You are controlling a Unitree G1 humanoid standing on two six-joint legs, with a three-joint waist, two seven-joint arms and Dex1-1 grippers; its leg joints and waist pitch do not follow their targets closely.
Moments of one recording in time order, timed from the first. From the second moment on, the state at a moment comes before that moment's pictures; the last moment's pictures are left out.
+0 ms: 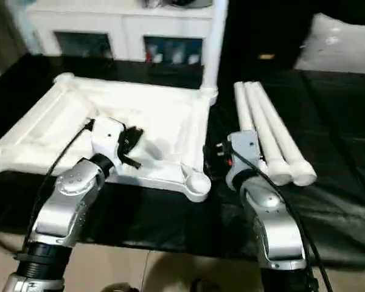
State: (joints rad) left arm -0.33 0.09 -0.04 0.02 0.06 0.31 -0.27; right arm -0.18 -0.12 -0.01 -0.23 0.09 0.58 0.20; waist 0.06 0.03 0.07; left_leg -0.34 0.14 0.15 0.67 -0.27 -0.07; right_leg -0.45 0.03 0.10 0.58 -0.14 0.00
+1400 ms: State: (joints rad) left arm -0.18 0.11 -0.03 -0.18 -0.04 0.36 -0.29; right arm -0.17 -0.13 -0.01 -0.36 0.14 0.70 0.19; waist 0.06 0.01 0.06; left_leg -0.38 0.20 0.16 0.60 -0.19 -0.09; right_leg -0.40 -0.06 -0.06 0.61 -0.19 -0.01
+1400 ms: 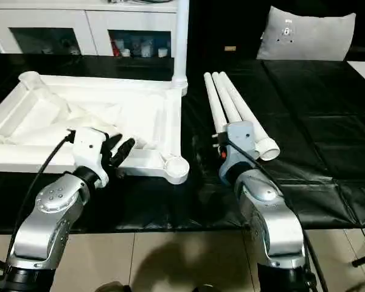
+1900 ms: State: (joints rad) left arm -0.14 0.10 -0.01 -0.21 -0.05 0.35 -0.25; right arm -0.09 -0.13 0.01 -0.39 0.15 0.59 0.21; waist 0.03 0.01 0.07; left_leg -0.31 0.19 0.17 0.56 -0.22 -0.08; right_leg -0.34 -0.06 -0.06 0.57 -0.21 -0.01
